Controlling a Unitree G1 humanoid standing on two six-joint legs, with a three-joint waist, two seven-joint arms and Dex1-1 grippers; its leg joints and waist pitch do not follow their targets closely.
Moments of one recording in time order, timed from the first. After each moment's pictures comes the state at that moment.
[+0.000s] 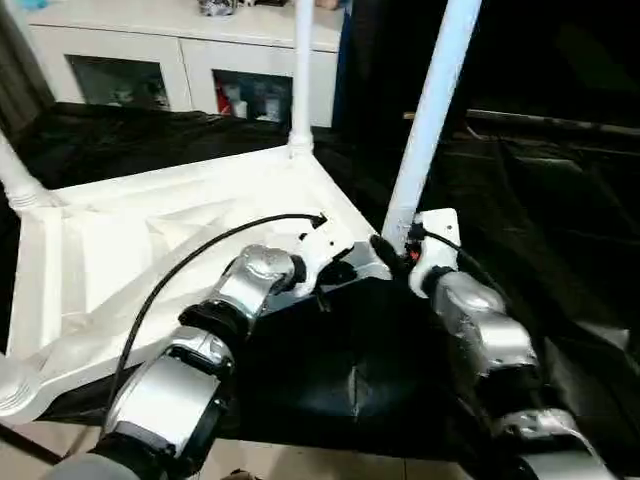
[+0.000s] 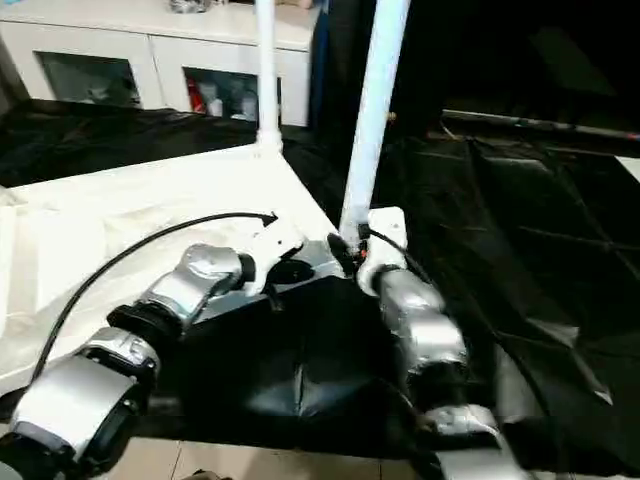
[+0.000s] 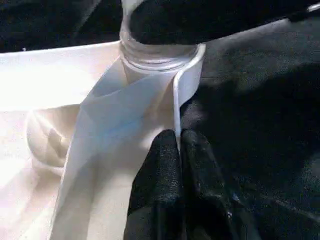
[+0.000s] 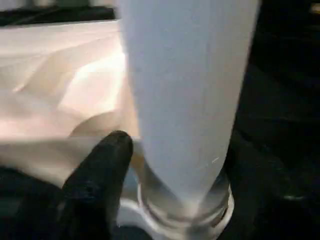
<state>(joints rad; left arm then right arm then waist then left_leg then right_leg) -0.86 0.11 -0.25 1.07 0.14 -0.02 -0.83 -0.48 -0.17 0.00 0.52 0.16 0.20 0.47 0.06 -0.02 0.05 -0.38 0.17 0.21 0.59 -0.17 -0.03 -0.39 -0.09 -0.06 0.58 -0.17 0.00</state>
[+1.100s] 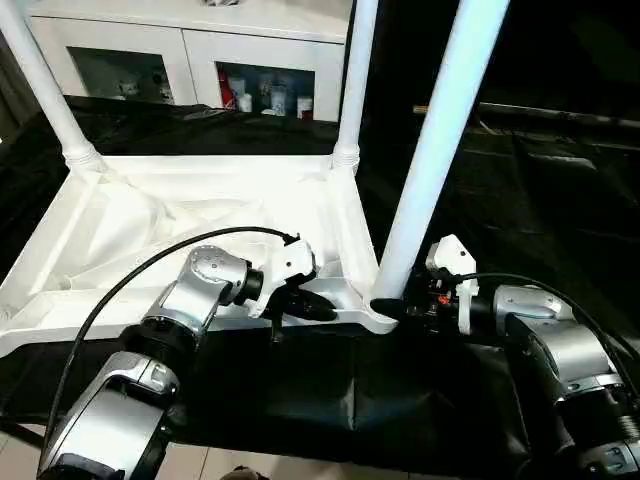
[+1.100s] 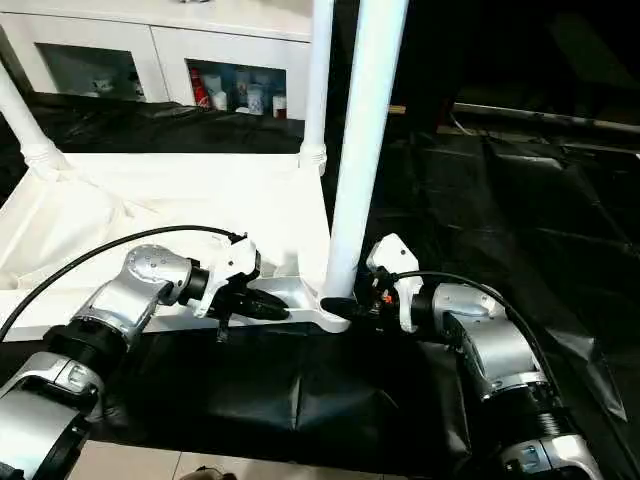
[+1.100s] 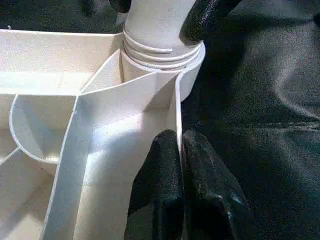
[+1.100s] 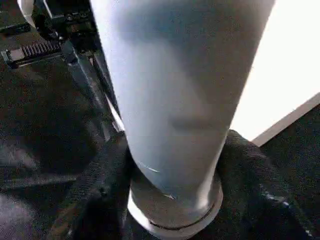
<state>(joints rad) -0.70 0.30 -0.28 0.76 0.04 0.02 -1.31 -0.37 -0.44 0.15 0.29 0.21 0.26 1.03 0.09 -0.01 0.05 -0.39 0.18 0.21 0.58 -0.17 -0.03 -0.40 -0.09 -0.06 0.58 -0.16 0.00</state>
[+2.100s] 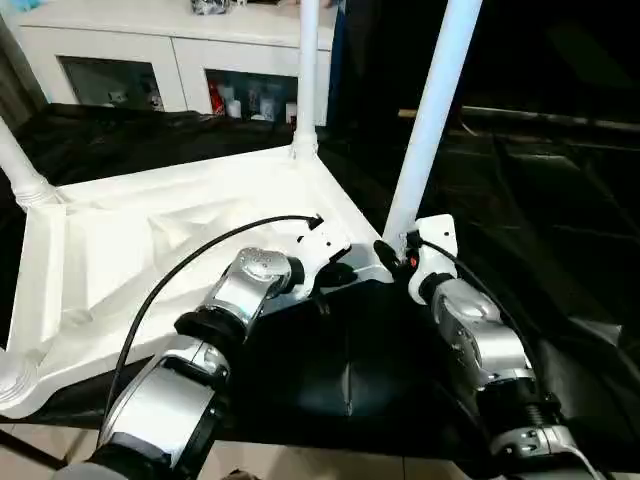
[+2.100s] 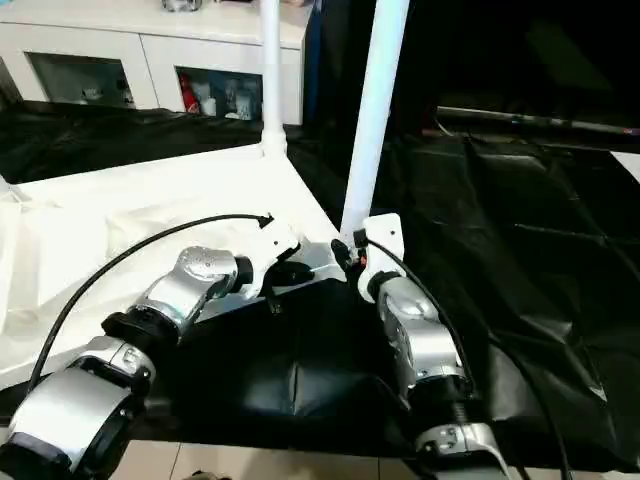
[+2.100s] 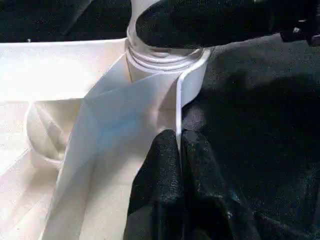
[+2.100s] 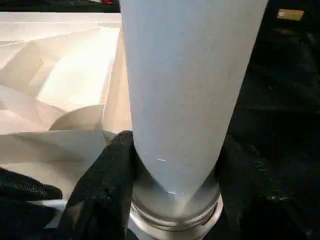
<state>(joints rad) -0.81 0.11 -0.24 0.97 0.11 0.06 -0.83 -0.44 -0.11 0.01 0.47 0.08 0.17 0.34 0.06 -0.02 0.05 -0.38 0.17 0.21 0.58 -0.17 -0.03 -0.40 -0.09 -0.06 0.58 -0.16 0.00</state>
